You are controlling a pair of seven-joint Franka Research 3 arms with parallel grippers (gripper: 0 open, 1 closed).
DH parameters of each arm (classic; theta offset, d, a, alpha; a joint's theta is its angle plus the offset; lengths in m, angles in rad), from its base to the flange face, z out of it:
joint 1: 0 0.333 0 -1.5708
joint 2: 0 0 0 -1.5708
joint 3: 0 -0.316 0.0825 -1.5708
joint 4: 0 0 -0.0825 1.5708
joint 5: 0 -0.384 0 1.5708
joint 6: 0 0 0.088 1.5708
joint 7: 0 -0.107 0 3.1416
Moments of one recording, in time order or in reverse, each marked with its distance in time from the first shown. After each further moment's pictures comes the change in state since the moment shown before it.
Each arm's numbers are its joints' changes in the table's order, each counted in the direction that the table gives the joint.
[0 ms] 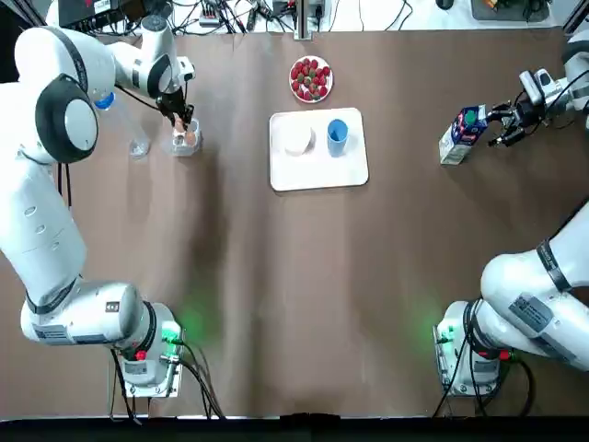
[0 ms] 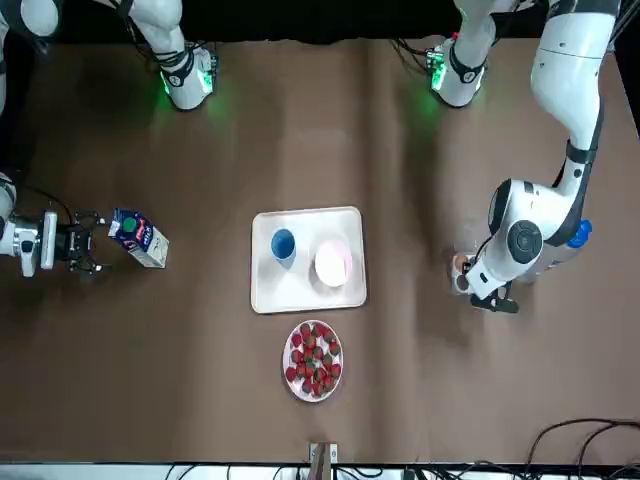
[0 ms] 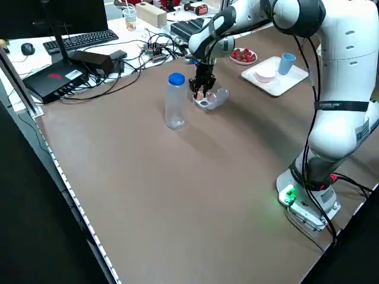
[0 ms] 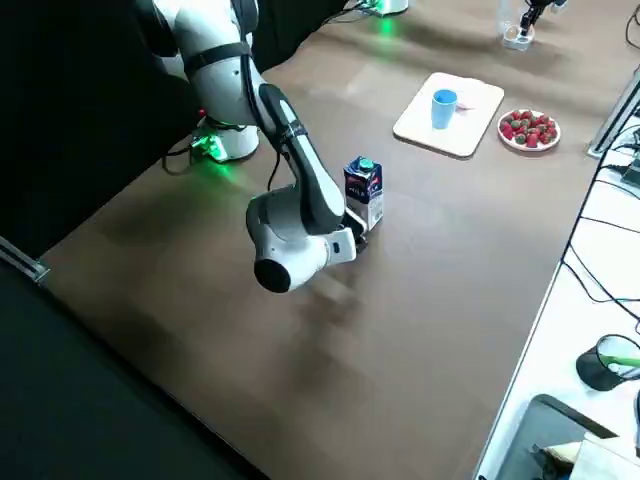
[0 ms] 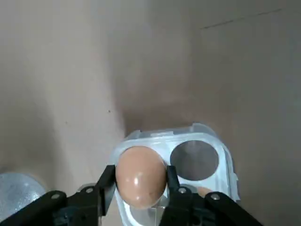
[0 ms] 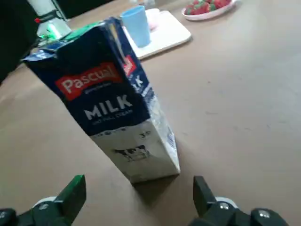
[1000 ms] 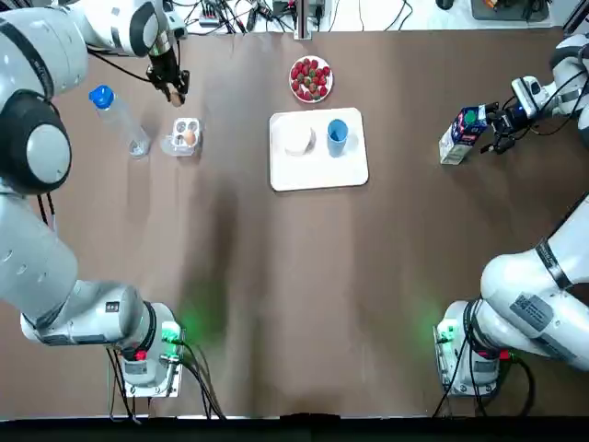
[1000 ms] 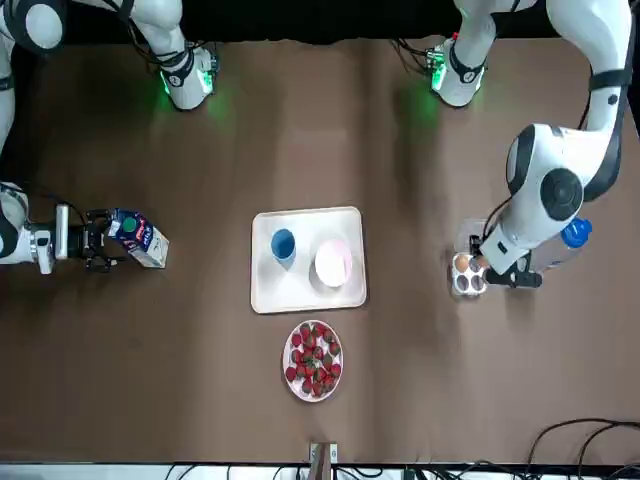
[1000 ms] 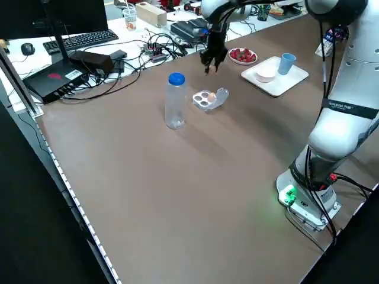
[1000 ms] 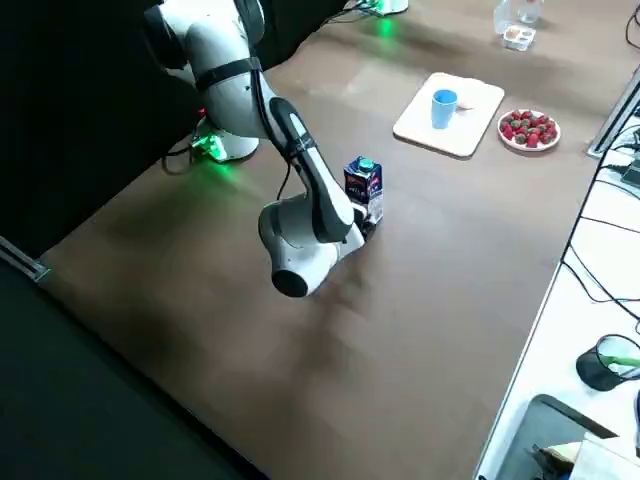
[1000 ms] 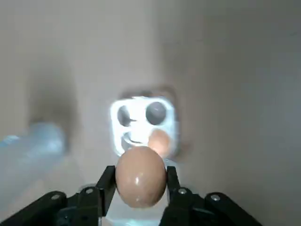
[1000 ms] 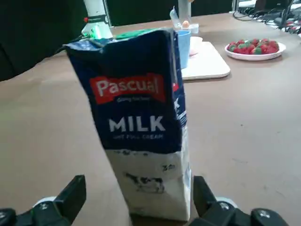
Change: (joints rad) left arm 0.002 -0.268 0.067 0.009 0.183 0.260 0.015; right arm 0.013 0.063 -0.017 0.028 -0.019 0.107 0.289
